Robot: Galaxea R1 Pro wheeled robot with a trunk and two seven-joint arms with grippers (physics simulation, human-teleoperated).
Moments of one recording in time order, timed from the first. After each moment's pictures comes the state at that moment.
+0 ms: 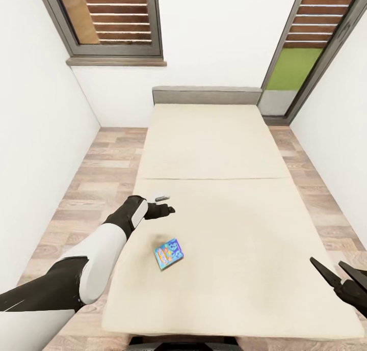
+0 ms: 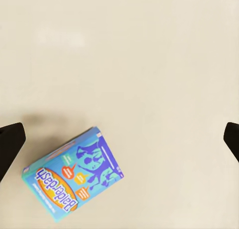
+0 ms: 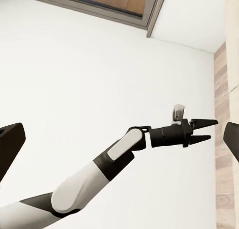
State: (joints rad) left arm -1.14 -0.17 0.14 -0.36 0.06 0.66 -0.10; right arm -0.03 -0.17 -0.74 -1.57 -0.75 1.03 1.39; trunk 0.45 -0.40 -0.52
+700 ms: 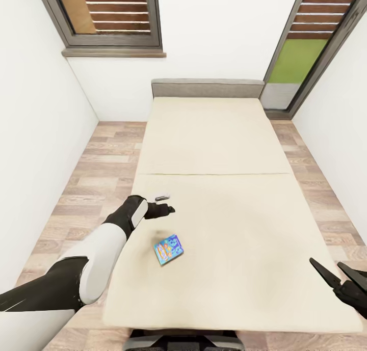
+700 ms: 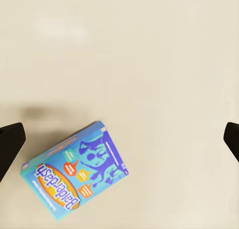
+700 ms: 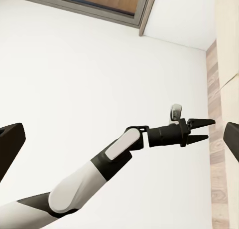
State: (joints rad) left arm -1.14 -0.17 0.14 -0.36 0.06 0.66 -0.10; right arm -0.03 -0.16 -0.75 -1.57 -0.74 1.02 1.39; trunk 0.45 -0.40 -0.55
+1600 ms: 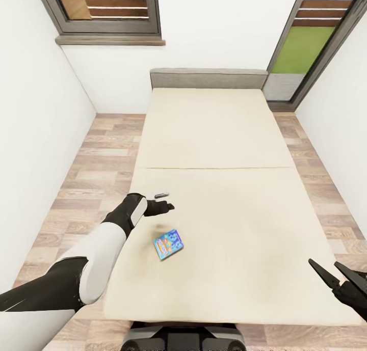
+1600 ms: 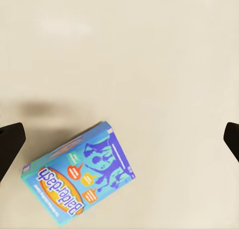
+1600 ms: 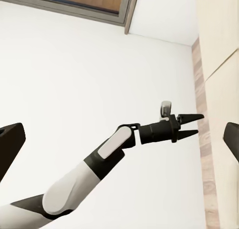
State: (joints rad) left arm -1.14 -0.17 0.14 -0.39 0.06 0.66 -0.09; right arm -0.03 -0.17 -0.74 -1.56 -0.74 1.01 1.37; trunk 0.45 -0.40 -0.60
